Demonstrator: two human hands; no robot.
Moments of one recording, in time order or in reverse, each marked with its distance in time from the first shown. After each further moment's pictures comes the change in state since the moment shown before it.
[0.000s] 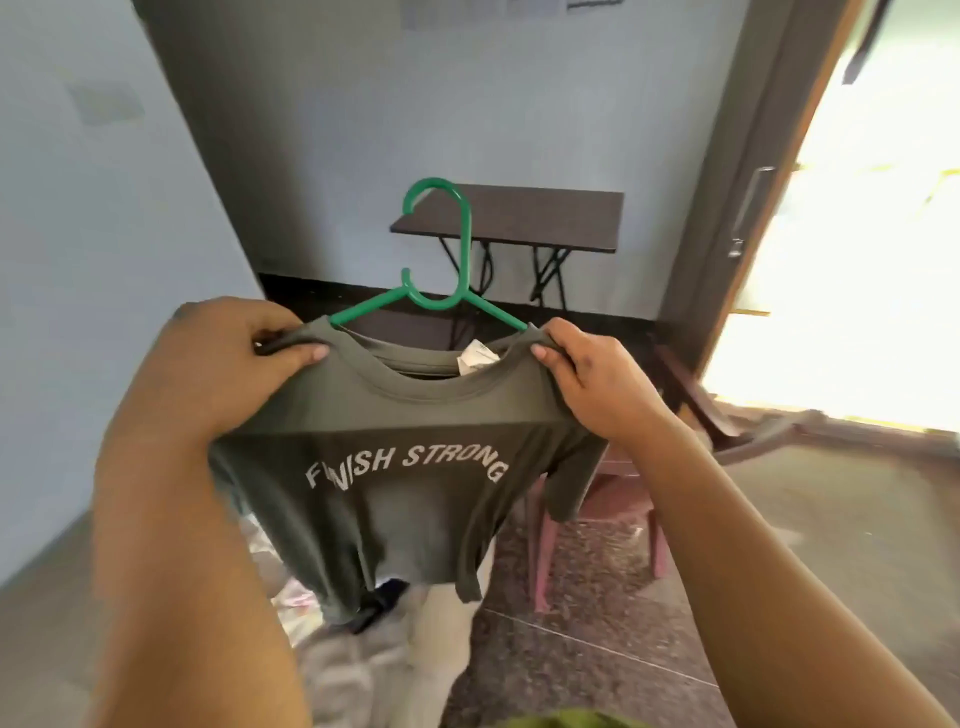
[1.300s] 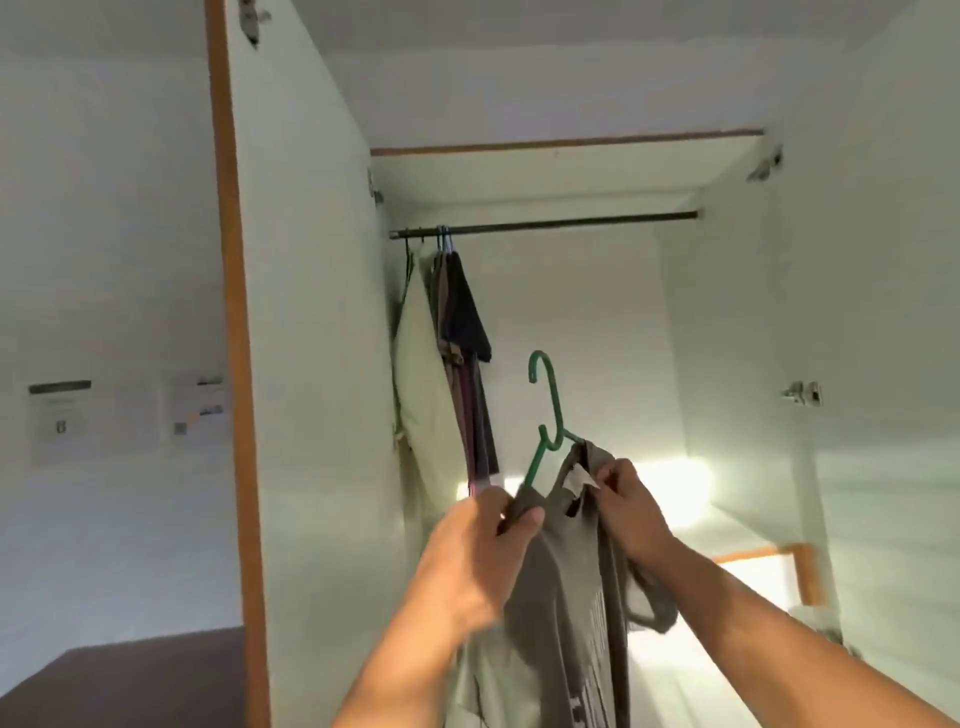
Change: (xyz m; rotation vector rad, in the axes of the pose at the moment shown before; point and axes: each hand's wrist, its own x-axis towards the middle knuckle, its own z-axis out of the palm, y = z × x) left_hand 0.467 0.793 0.351 -0.559 -0.085 0.546; right_hand 0.217 0.662 -0.578 0.145 0.732 0.479
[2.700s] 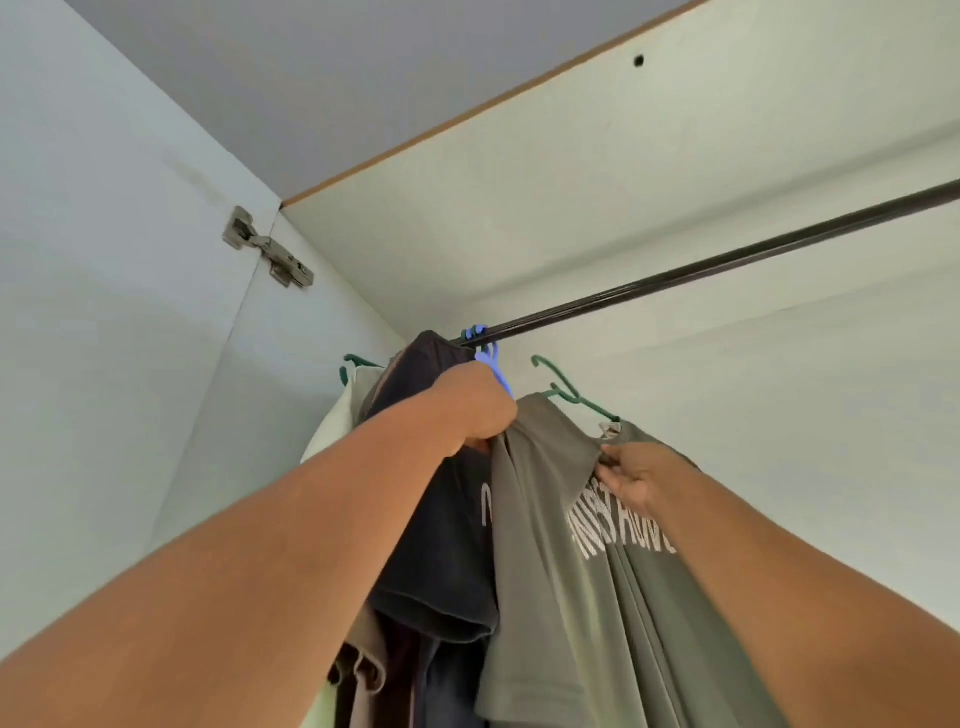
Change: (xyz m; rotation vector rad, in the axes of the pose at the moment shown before) left_hand 0.791 -0.117 0.031 0.707 0.509 -0.105; right_hand 0.825 0.002 0.253 1.384 -0.527 0.187
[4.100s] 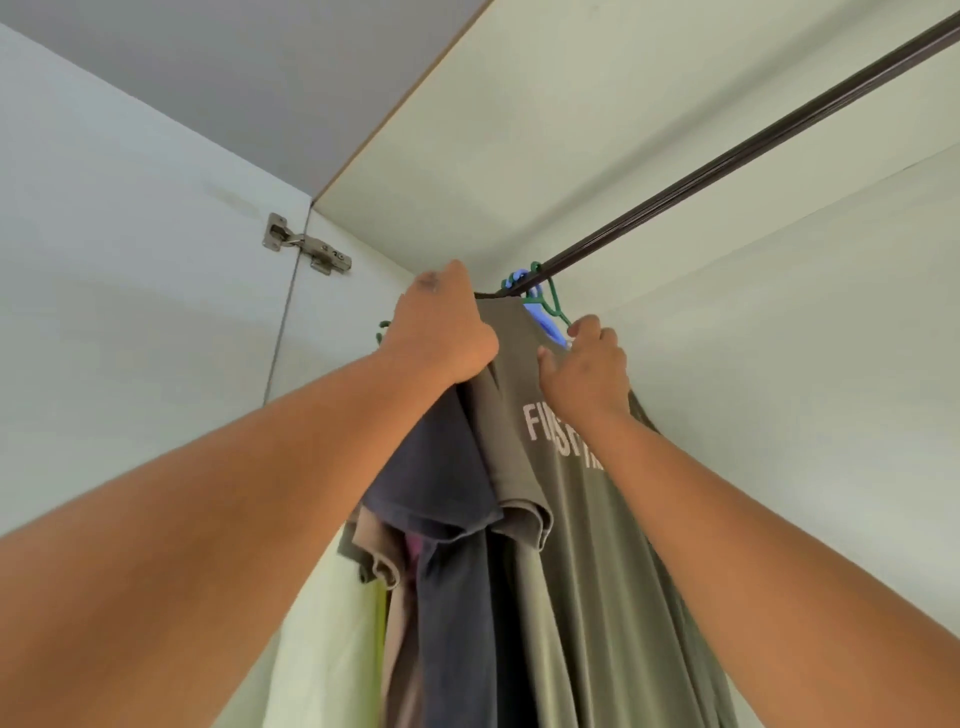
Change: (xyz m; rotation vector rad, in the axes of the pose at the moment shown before) left_hand -0.030 0.007 -0.012 0.388 0.432 0.051; right_hand -0.015 0.049 0.055 -1.048 0.097 -0.917
